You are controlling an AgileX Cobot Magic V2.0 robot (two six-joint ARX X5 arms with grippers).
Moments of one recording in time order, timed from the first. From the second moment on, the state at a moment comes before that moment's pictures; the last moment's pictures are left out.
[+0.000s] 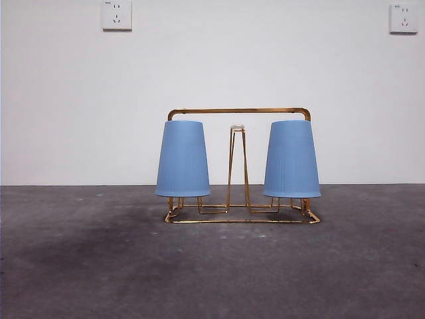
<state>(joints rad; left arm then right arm) -0.78 0.87 1.12 -0.91 0.07 -0.26 0.81 0.65 1.42 -1.35 0.24 0.04</state>
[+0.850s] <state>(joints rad) -0.78 0.87 1.12 -0.91 0.07 -0.26 0.81 0.65 1.42 -1.35 0.24 0.04</state>
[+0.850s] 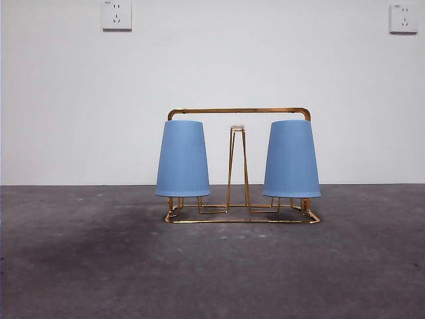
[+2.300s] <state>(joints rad) -0.08 0.51 0.99 -0.40 0.20 0.31 0.81 0.66 1.42 -1.35 0.24 0.04</state>
